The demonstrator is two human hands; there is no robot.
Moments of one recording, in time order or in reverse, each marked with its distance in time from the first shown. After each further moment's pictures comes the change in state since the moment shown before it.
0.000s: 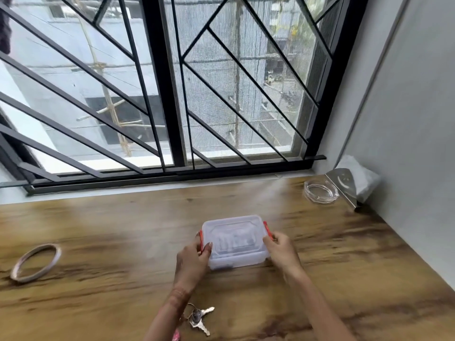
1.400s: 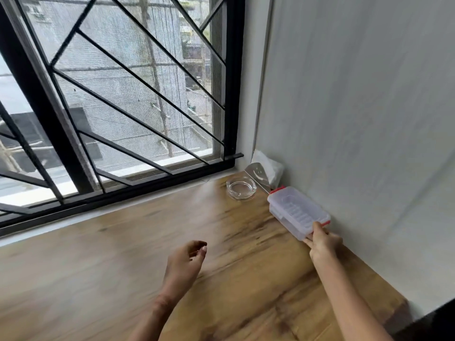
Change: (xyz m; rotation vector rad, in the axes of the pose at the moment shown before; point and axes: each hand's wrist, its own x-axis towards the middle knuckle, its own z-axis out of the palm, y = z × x) left_hand -0.007 0.080 0.092 -0.173 -0.356 0.256; right_hand -0.004 0.033 -0.206 0.802 0.906 0.297
